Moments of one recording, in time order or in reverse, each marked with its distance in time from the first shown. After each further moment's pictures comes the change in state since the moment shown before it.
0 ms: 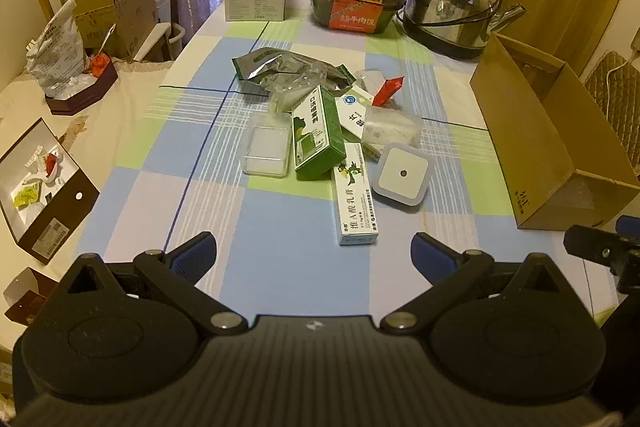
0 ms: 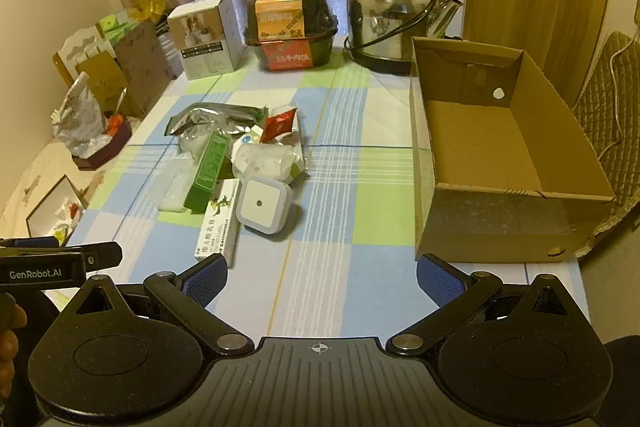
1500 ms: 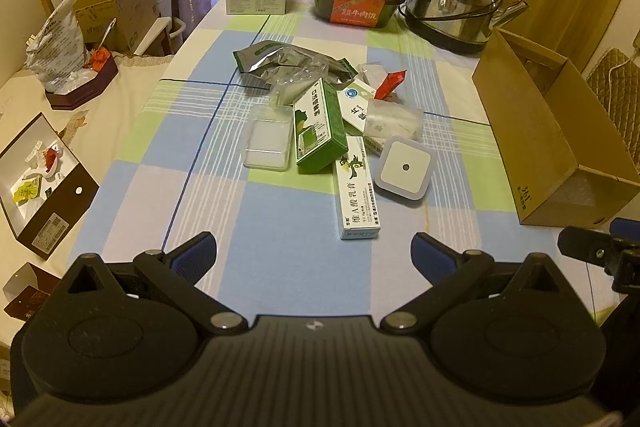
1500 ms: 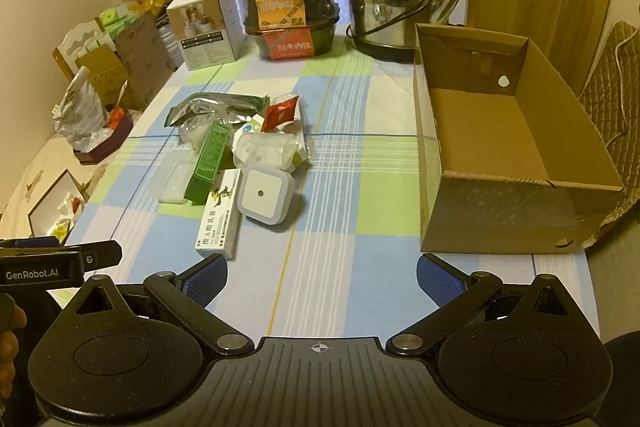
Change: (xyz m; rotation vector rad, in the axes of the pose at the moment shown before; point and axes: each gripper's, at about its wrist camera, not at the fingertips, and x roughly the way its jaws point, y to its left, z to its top) left arm 0.004 0.002 -0.003 -0.005 0.019 0.007; right arm 0.010 -0.002 -0.003 0.011 0.027 0.020
